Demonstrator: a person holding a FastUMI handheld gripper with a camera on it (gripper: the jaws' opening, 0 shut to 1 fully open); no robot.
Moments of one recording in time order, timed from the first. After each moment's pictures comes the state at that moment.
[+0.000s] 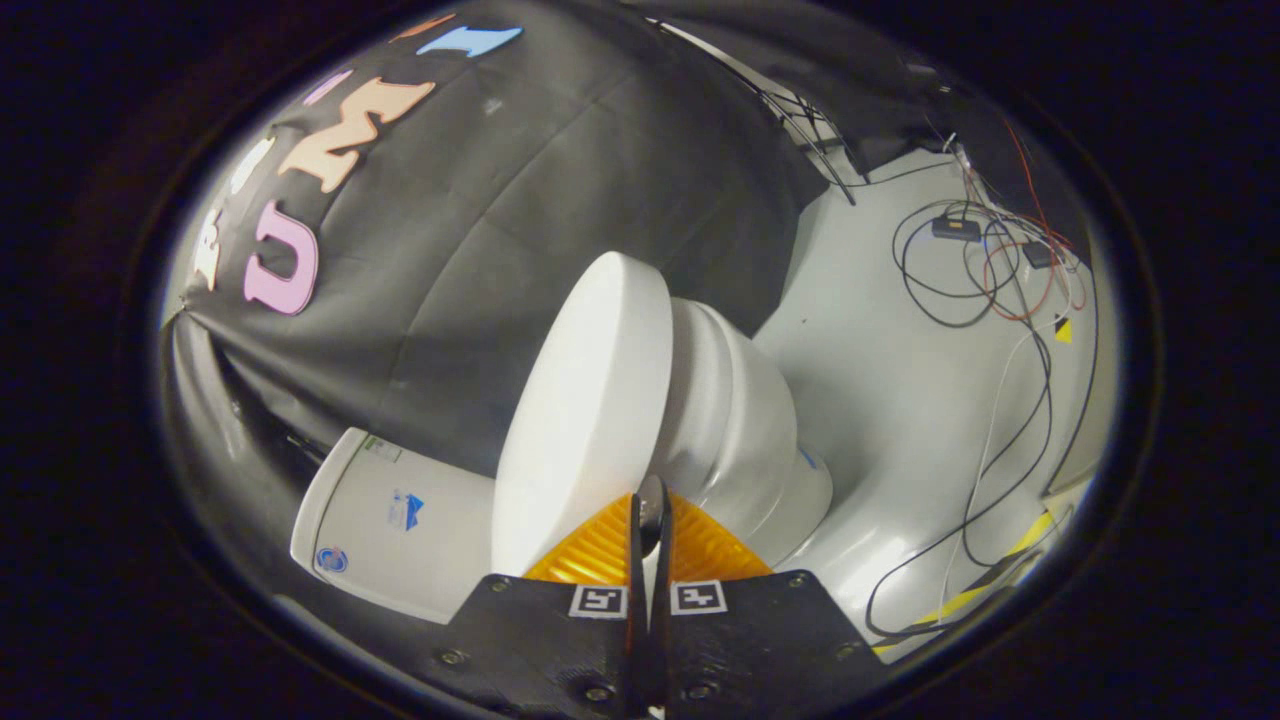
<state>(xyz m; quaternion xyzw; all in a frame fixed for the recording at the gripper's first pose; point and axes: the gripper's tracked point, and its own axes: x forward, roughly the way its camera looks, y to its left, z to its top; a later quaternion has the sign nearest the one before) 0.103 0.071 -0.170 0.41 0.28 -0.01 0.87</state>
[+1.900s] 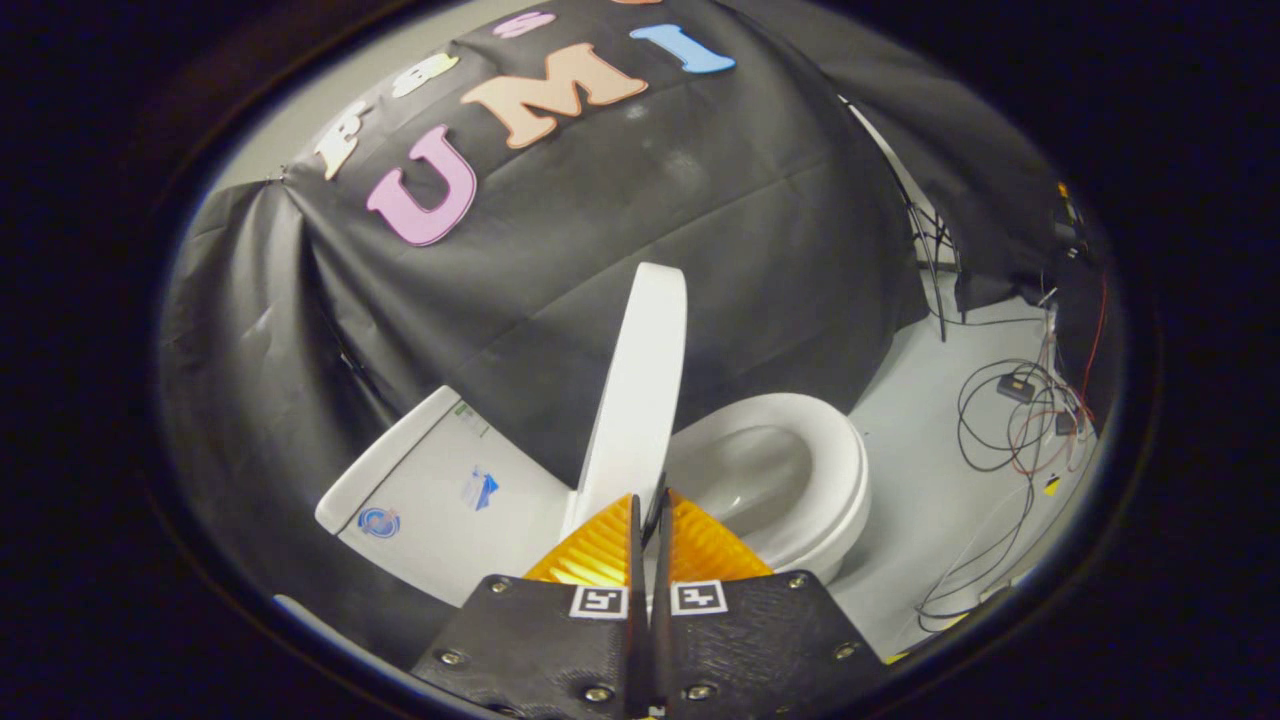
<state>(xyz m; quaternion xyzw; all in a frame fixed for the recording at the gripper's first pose) 0.091 0.152 -0.020 0.25 0.19 0.06 0.95</state>
